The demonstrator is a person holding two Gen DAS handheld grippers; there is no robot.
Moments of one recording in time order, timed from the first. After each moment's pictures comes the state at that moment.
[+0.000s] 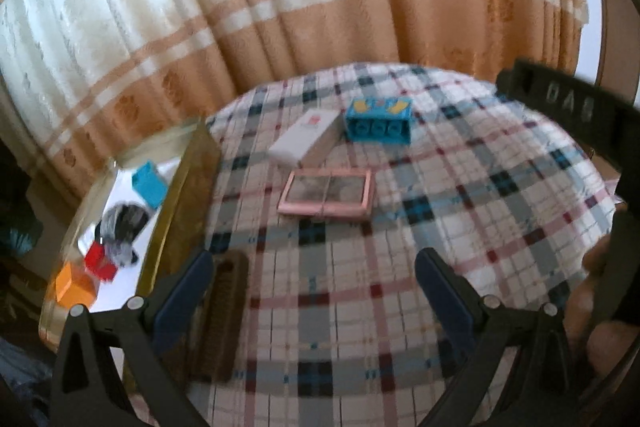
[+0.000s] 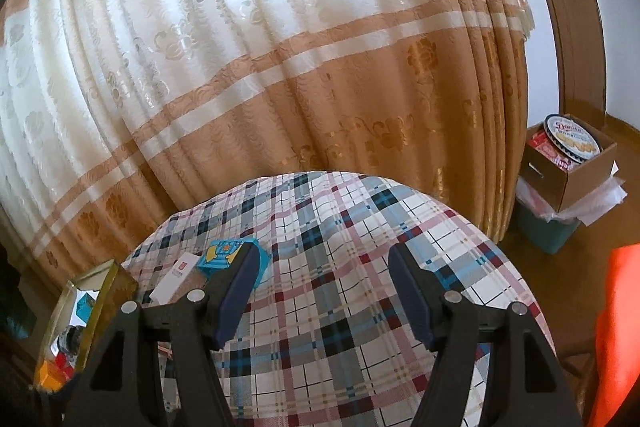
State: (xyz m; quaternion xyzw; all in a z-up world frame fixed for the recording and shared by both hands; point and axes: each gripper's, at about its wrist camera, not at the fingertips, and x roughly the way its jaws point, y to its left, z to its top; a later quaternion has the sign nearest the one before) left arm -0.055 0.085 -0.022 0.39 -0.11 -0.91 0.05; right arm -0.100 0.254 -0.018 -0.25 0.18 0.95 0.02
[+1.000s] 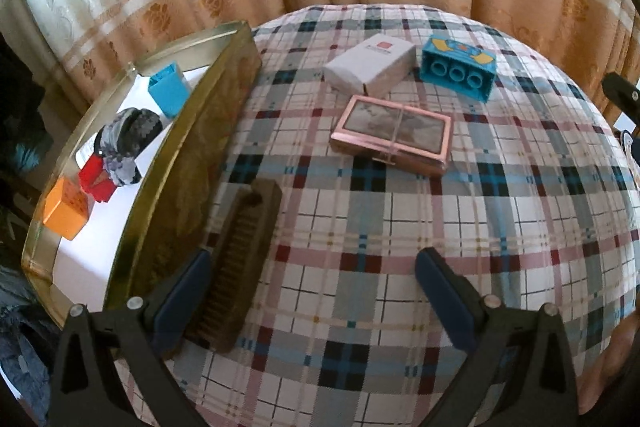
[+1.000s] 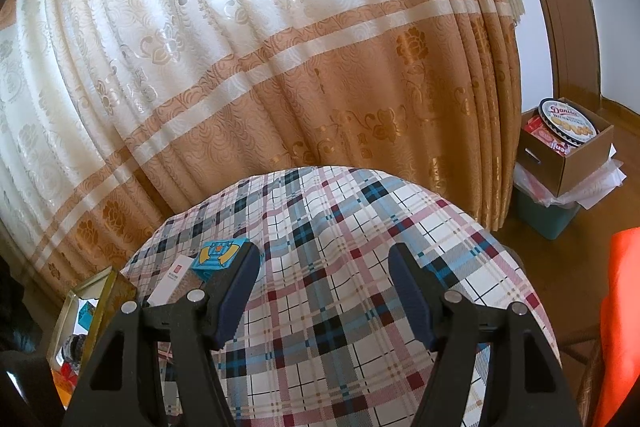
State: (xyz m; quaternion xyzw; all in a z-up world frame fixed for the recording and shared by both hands) left arm -0.073 0.054 -0.050 0.48 -0.03 -0.87 0.13; right arm -0.102 0.262 -0.023 -0.26 0.20 0.94 0.02
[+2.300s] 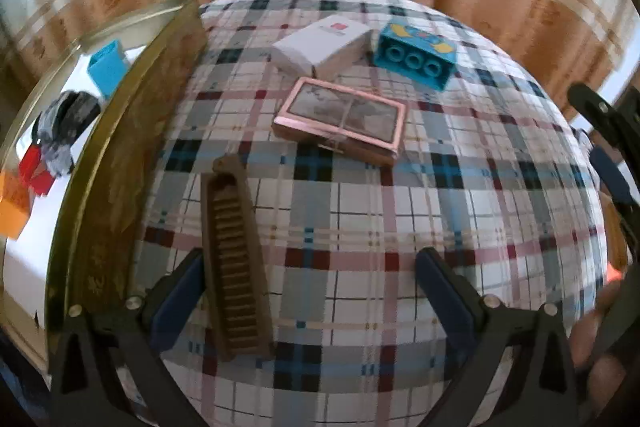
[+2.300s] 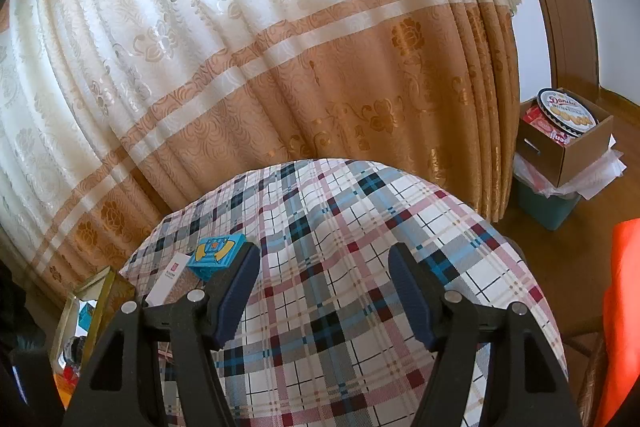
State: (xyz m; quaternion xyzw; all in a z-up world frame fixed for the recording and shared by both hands) left arm -0.080 0.059 -0.057 0.51 0.03 -0.86 0.02; right arm -0.104 0.264 -0.027 -0.27 0.22 0.94 0.03
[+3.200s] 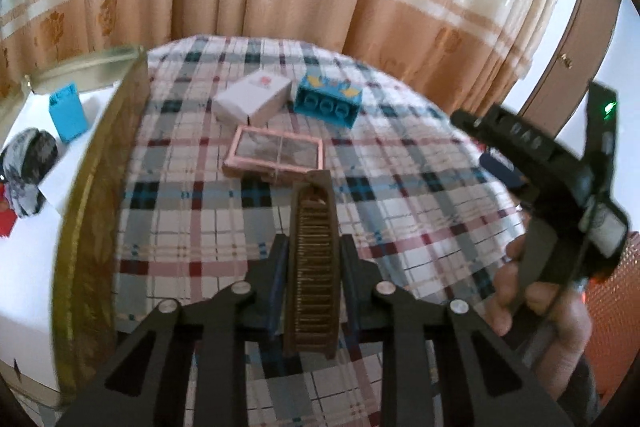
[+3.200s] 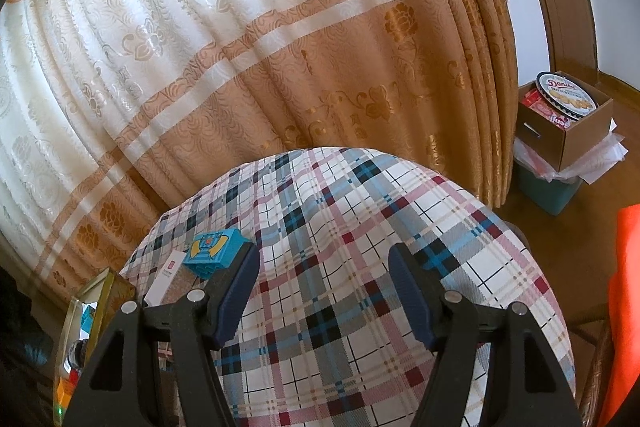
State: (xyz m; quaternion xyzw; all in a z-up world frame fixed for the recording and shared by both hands) left arm -0.055 0.039 -0.027 0.42 0.07 -0.89 -0.14; right arm -0.108 0.268 -0.034 -0.29 0.23 0.93 0.03
